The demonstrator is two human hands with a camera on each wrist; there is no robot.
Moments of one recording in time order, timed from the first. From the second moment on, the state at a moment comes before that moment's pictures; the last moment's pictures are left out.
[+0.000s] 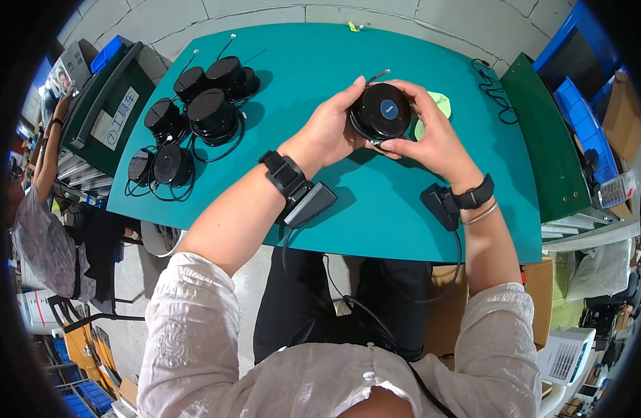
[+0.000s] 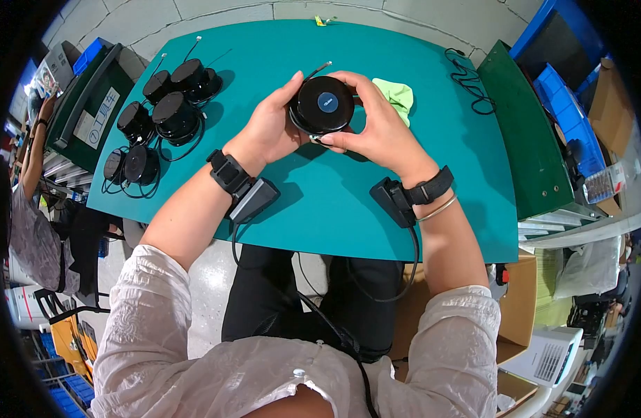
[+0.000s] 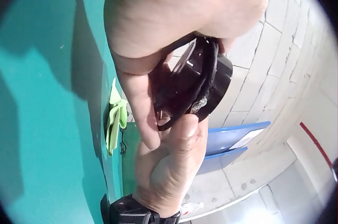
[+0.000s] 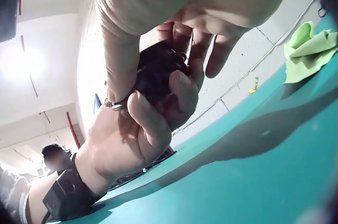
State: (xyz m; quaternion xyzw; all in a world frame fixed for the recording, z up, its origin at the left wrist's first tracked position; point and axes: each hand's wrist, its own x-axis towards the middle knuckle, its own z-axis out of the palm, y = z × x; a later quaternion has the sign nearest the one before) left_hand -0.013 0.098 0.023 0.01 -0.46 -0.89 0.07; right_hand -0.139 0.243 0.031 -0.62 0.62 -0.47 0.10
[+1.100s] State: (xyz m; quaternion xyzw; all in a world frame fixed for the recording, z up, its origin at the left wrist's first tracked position) left_hand -0.015 0.092 0.017 0.00 -0.45 -0.89 0.08; right_hand -0.137 0.244 0.033 -0.59 0.67 -0.45 -0.03
